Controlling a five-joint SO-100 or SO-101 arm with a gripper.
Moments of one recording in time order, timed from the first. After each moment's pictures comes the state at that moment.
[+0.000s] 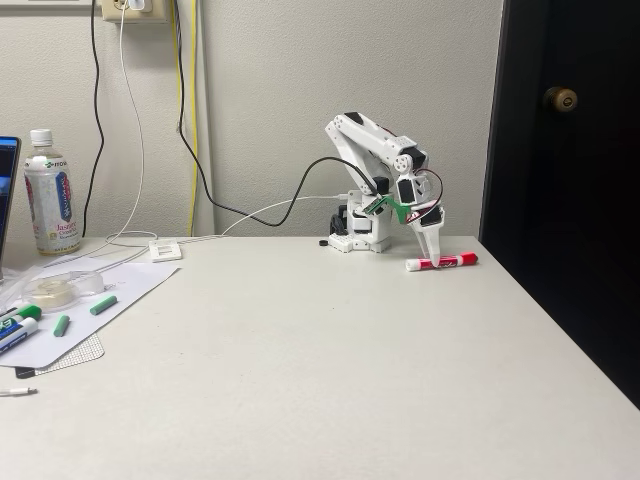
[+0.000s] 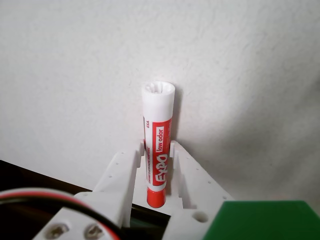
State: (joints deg) arm -53.3 136.6 158.8 50.5 42.5
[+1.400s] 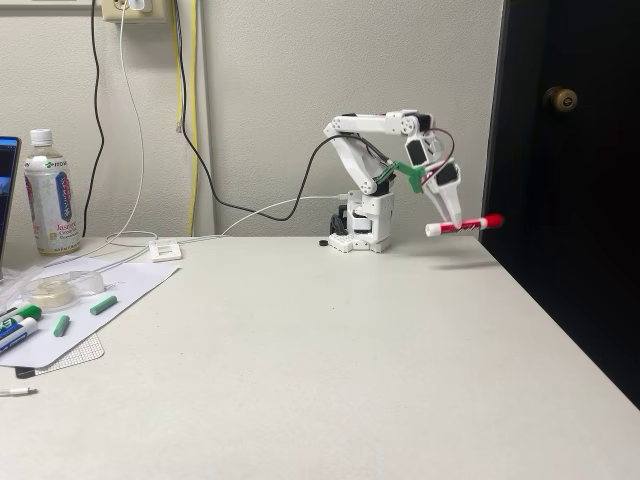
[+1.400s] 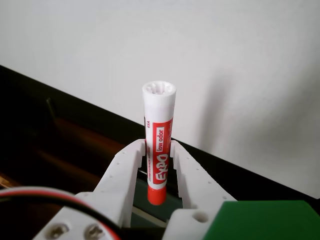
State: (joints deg) arm -51.9 138.2 130.0 67.5 38.9
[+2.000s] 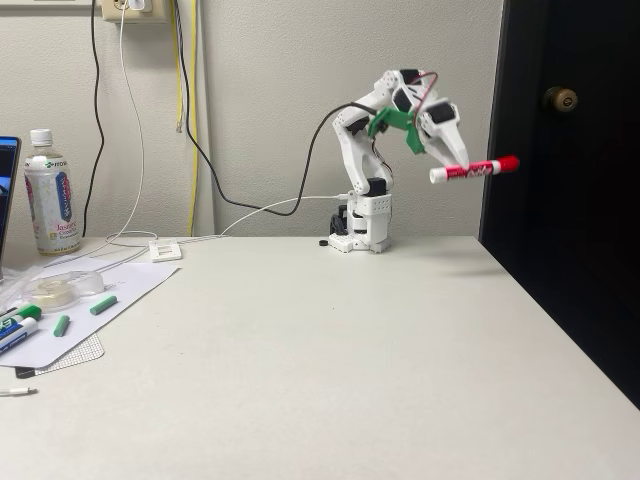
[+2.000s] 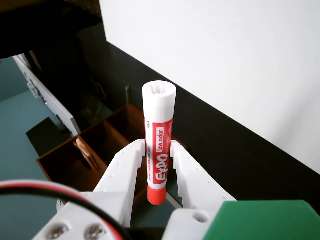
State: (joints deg) arm -36.6 130.8 98.4 71.8 21.8
